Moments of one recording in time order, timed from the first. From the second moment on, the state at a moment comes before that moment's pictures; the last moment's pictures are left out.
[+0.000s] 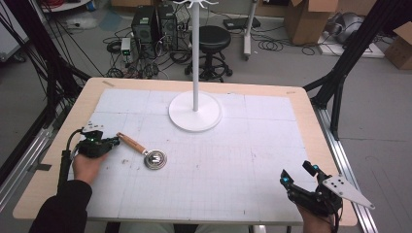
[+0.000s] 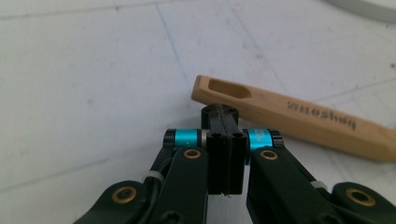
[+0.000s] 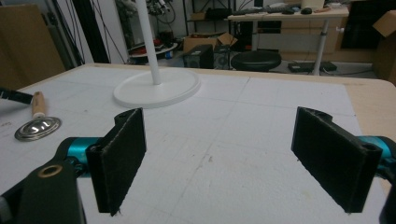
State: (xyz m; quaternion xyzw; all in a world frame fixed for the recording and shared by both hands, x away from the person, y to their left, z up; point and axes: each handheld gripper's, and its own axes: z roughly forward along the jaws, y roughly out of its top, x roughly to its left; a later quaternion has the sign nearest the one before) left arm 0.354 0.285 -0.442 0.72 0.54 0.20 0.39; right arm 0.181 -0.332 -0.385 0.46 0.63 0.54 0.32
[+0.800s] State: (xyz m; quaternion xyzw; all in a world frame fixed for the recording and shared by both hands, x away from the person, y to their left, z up) left arm 0.373 0.218 -0.440 0.77 0.47 0.14 0.40; right arm 0.179 -0.333 -0.385 0.46 0.63 0.55 0.31
